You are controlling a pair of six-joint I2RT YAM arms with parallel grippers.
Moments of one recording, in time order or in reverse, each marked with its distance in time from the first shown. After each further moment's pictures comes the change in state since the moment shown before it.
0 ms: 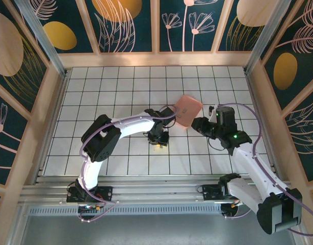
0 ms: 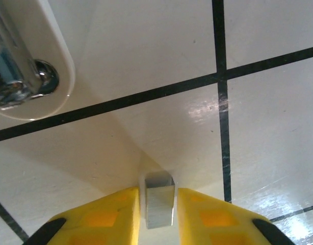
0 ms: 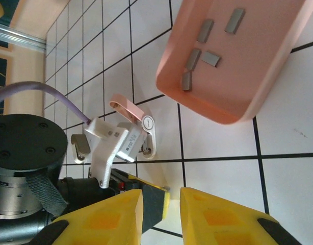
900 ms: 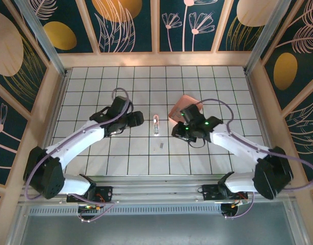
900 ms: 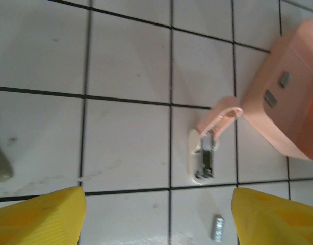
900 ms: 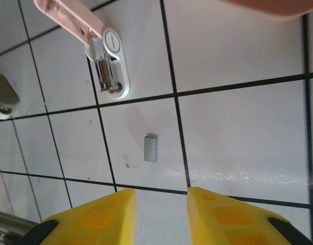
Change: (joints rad) left arm 0.301 -0.715 -0.507 0.360 -0.214 -0.013; right arm 0.402 0.408 0.266 -0.224 0.233 0.176
